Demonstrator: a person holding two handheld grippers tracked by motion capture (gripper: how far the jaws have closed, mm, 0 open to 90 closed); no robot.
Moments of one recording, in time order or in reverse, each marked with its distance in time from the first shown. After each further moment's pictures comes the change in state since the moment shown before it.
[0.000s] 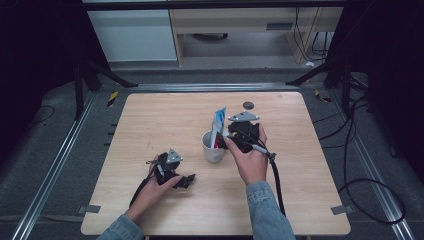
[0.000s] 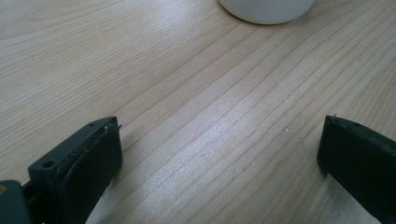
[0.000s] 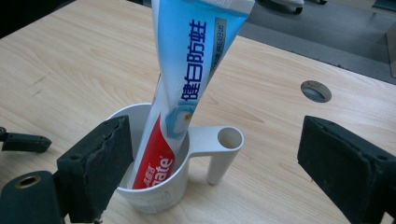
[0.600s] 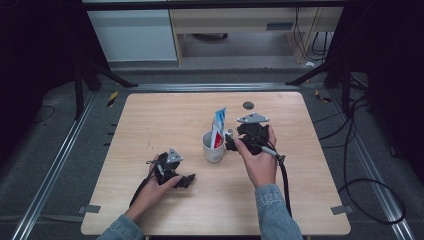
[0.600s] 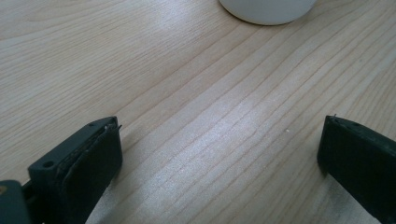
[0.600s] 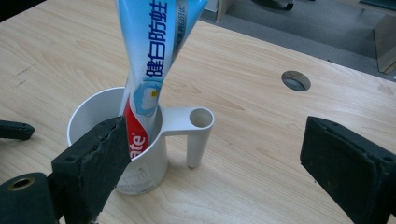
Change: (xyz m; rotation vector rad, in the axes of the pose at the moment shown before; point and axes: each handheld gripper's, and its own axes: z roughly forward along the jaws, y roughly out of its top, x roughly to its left) left arm 0.000 0.000 0.000 0.000 0.001 -0.004; right arm -0.018 -0.010 -0.014 0.012 -0.027 0.007
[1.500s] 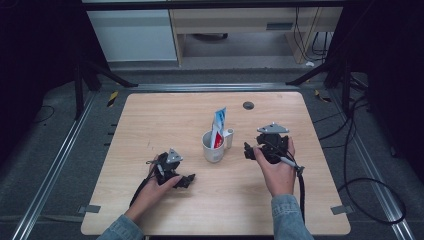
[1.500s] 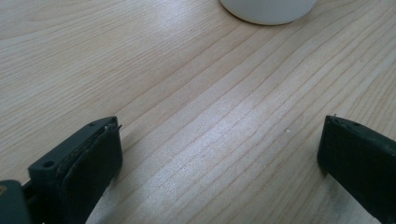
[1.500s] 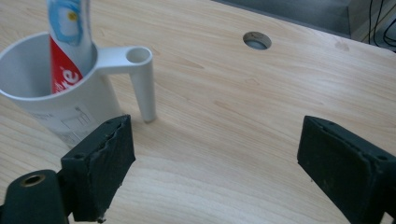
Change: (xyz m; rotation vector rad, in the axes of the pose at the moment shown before) left arm 0.000 0.000 0.000 0.001 -0.001 0.000; right arm -0.035 -0.040 -0.018 0.053 -0.074 0.039
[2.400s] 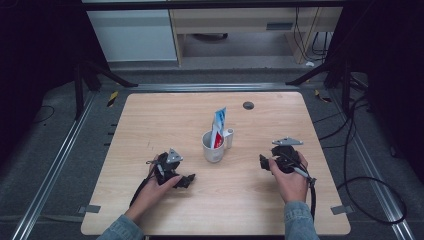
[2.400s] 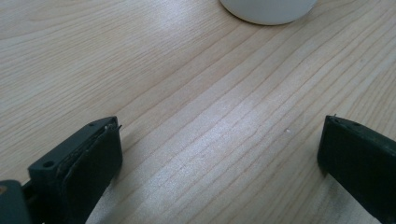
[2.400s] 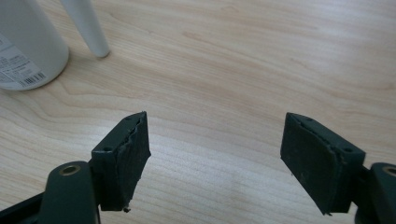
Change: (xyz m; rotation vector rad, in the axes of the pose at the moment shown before) left arm 0.000 0.000 0.000 0.001 0.001 0.000; right arm -0.038 -0.057 0.019 0.100 0.010 0.070
